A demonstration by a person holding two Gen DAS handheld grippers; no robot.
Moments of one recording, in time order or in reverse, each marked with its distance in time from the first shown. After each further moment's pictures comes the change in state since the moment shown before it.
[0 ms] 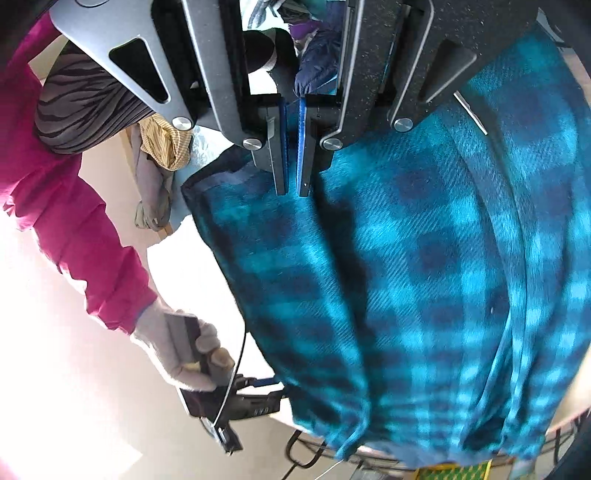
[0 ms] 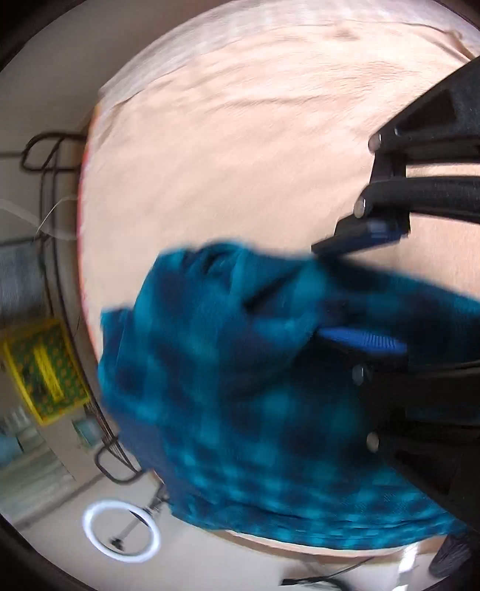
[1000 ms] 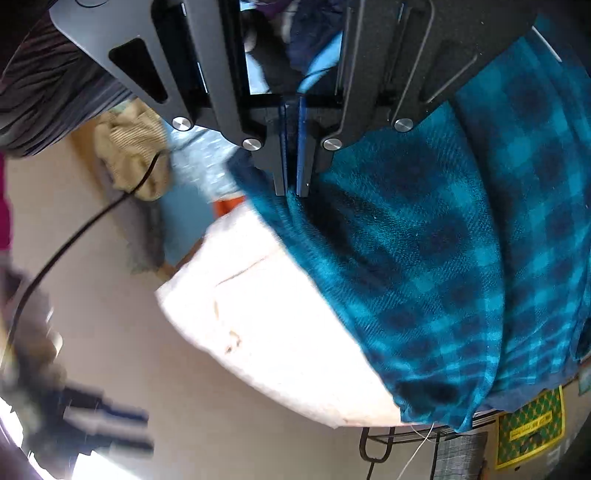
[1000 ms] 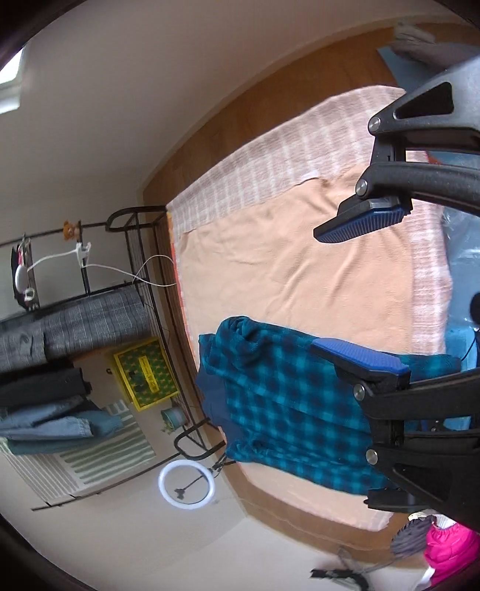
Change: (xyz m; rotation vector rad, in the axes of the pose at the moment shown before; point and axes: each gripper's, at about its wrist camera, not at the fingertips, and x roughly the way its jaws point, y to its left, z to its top) left arm 0.068 -0.094 0.011 0.271 0.023 0.019; right arm -0.274 -0.053 -0.166 0.063 -0.321 -0.020
